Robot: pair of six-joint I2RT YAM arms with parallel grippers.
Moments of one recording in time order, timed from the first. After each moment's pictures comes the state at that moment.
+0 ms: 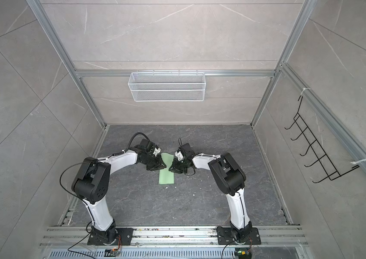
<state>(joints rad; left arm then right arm) -0.42 1.87 1.19 -0.48 0.51 -0.52 0.57 2.10 1.29 -0.18 -0.58 0.72</state>
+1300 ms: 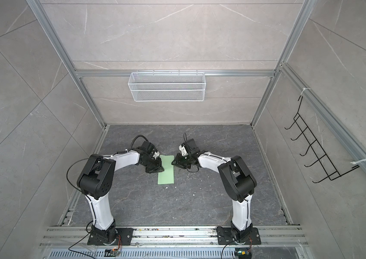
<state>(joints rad) -0.41 1.94 1.19 -0.51 0.45 -0.52 0.54 1.91 1.23 -0.18 -0.49 0.71</state>
